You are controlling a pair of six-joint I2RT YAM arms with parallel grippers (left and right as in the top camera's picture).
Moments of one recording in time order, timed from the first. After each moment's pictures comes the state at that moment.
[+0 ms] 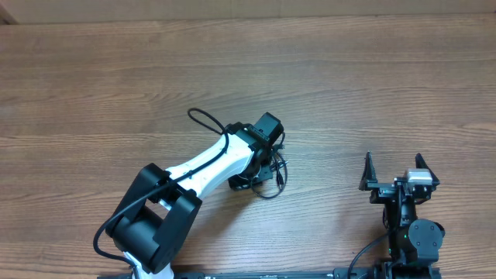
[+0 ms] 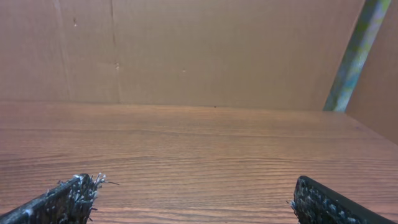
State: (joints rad) left arm -0.68 1.87 1.19 -0.88 0.10 -0.94; right arm -0.03 0.01 0.02 -0.03 0.02 -0.06
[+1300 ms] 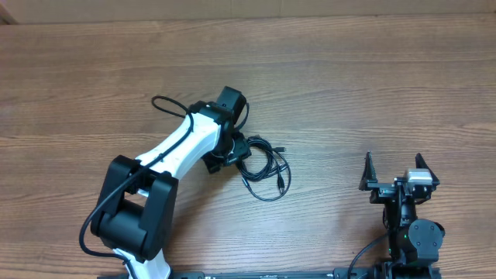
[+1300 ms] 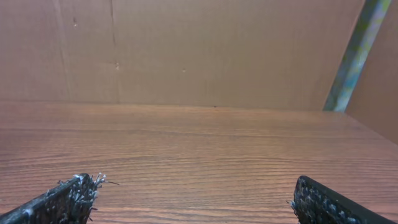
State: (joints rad) left arm -0.45 1.87 1.22 -0.87 0.11 -0.86; right arm -0.03 0.01 0.02 -0.03 0.02 -0.06
